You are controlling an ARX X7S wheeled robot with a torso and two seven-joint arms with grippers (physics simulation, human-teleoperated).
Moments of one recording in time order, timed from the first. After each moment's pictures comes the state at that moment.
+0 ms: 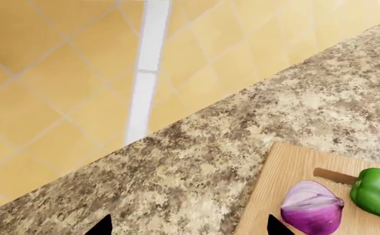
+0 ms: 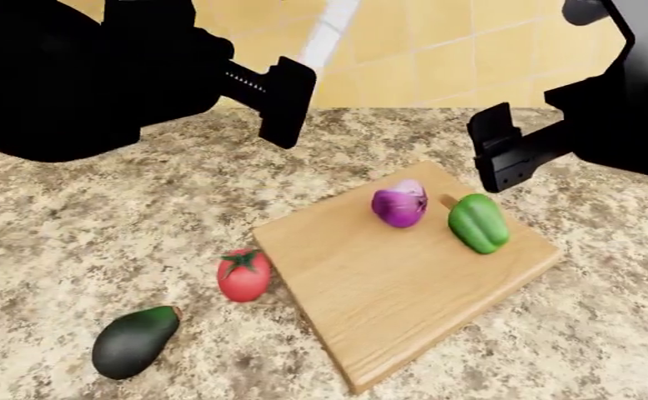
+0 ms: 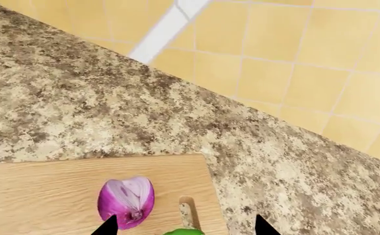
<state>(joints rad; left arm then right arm) -1.70 -0.50 0.74 -0.05 -1.77 -1.26 -0.78 1.81 0.90 -0.98 -0.09 2.00 1.23 0.77</state>
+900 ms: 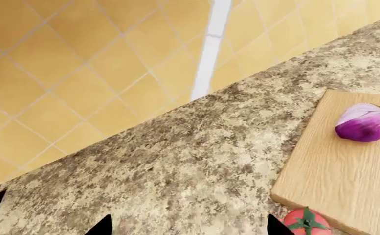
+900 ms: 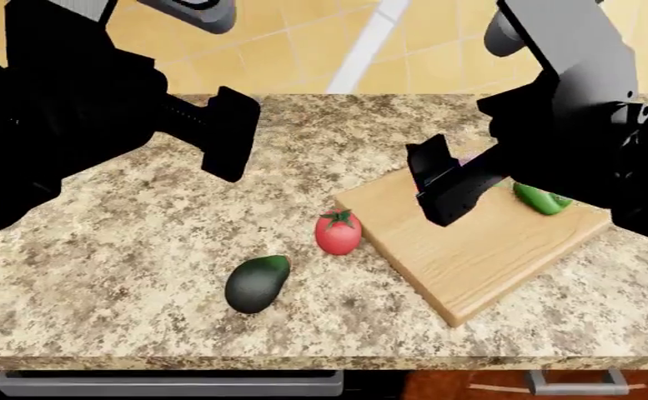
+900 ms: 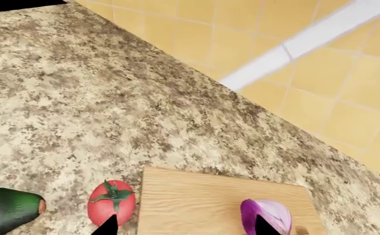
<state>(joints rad) -1.69 -0.69 0.75 0.17 -2.08 -1.23 -1.11 1.76 0.84 -0.97 -0.24 1.97 1.17 0.74</state>
